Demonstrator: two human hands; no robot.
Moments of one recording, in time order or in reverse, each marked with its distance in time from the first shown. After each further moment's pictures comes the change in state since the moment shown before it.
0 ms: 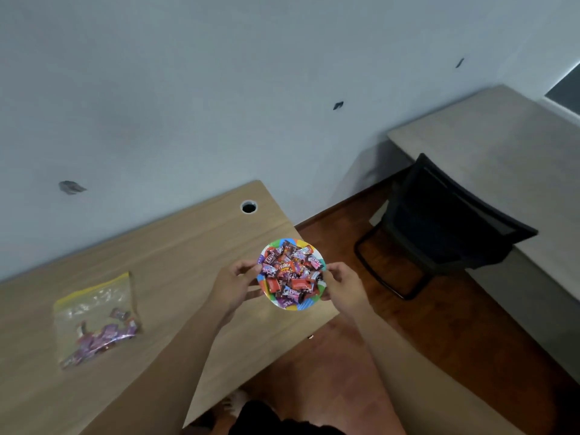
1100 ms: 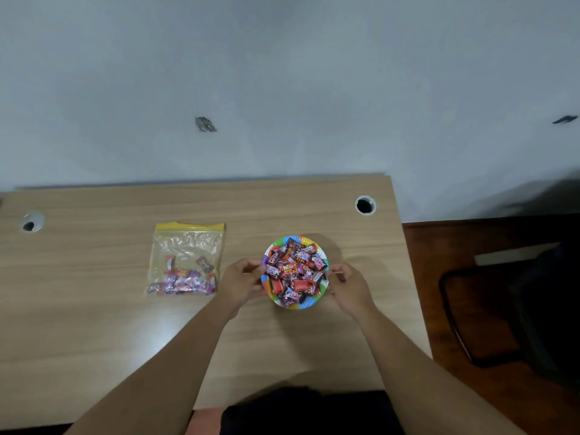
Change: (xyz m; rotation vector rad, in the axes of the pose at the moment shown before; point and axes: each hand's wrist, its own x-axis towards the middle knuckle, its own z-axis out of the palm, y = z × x) left_hand 0.061 -0.050 -0.196 -0.224 0.431 -0.200; right_hand 0.118 -0.042 0.238 -0.281 -0.473 -0.024
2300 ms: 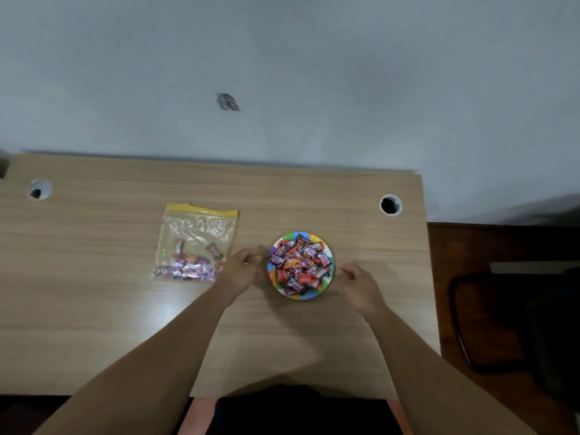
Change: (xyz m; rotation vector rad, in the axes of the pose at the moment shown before) left_hand 0.056 -0.025 -0.039 0.195 0.141 -0.034; right_hand 0.028 -0.008 0.012 -0.255 -0.070 0.046
